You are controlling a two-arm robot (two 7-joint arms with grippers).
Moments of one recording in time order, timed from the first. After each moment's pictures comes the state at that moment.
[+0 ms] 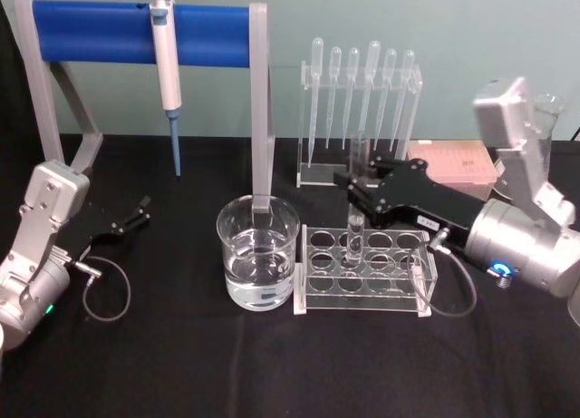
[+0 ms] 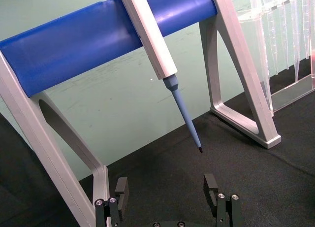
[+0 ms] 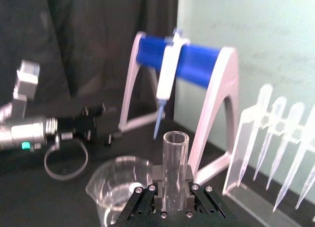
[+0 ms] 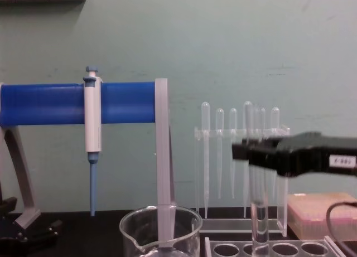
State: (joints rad) left arm -0.20 0.60 0.45 -1.41 -0.25 -0.12 0.03; right arm 0.29 0.55 -0.42 -1.68 0.50 0.16 0.48
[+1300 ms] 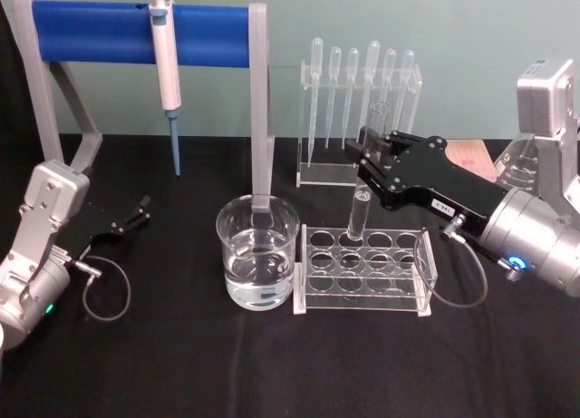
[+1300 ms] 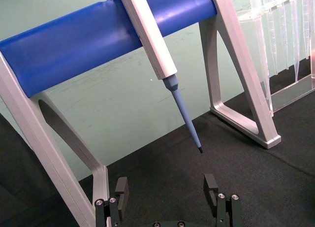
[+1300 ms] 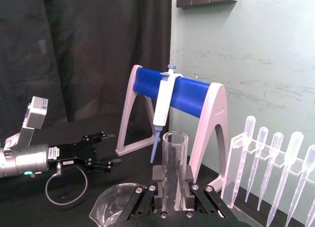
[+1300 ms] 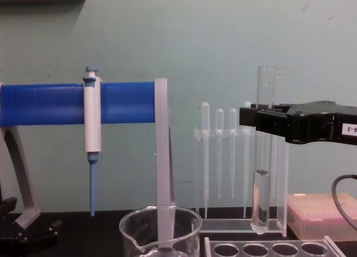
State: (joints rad) left arm -0.20 0.60 0.45 -1.41 -0.25 -0.12 0.03; right arm 0.24 0.56 -0.37 -1.77 0.53 0.11 0.44
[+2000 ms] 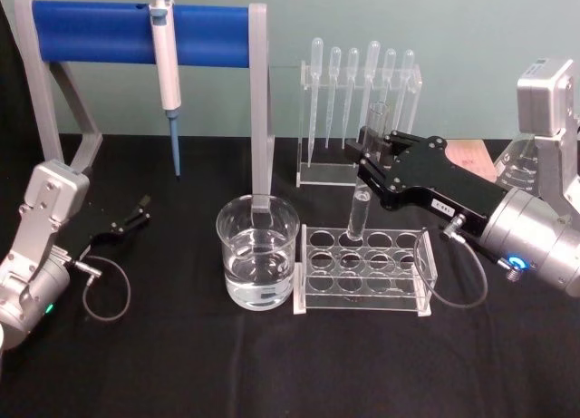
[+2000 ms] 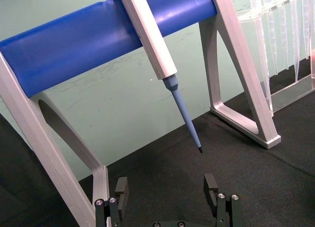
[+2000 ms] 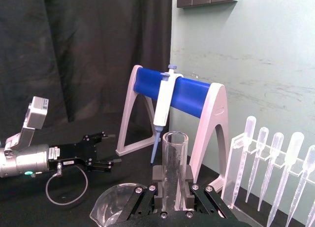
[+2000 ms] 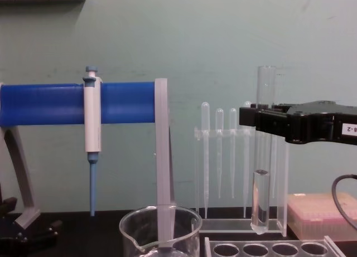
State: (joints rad) left arm -0.20 0.60 0.45 -1.41 -0.25 -0.12 0.03; right arm 0.24 0.56 -0.37 -1.77 0.53 0.11 0.44
